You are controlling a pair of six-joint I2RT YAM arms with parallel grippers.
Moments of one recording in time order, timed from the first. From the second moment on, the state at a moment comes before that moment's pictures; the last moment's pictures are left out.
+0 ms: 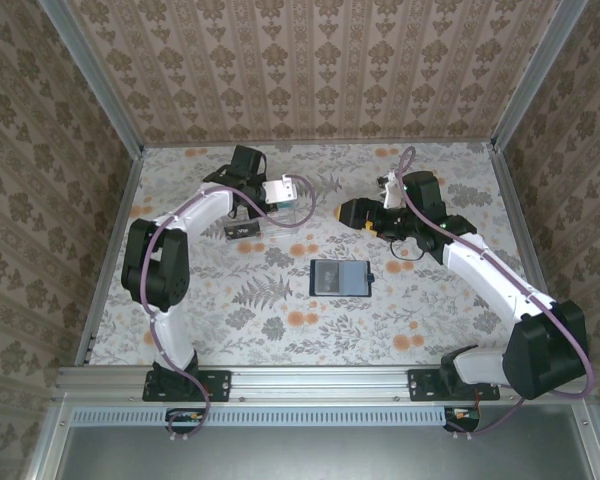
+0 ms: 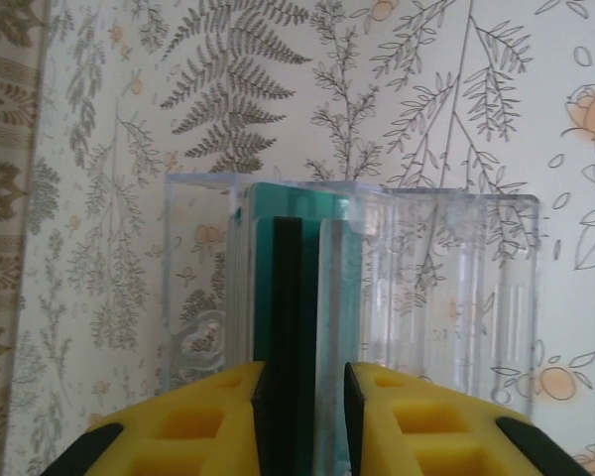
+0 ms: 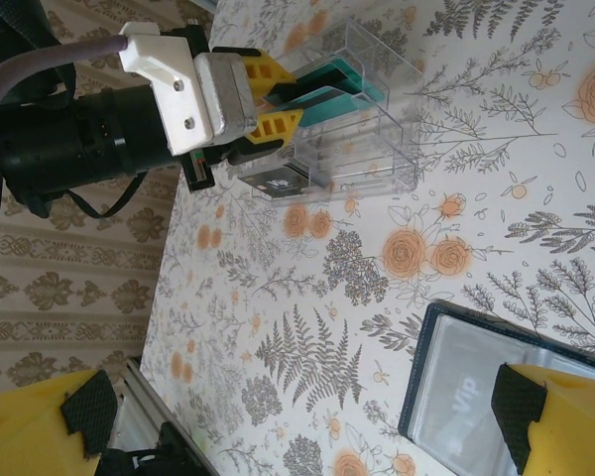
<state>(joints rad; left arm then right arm) -0.41 1.90 1.46 -0.49 0.18 1.07 0.31 1.32 0.99 -0.31 -0.56 0.63</state>
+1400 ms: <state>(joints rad) -0.43 1.45 1.28 -0.29 0.13 0.47 0.33 1.34 1.02 -0.50 -0.29 0.55</state>
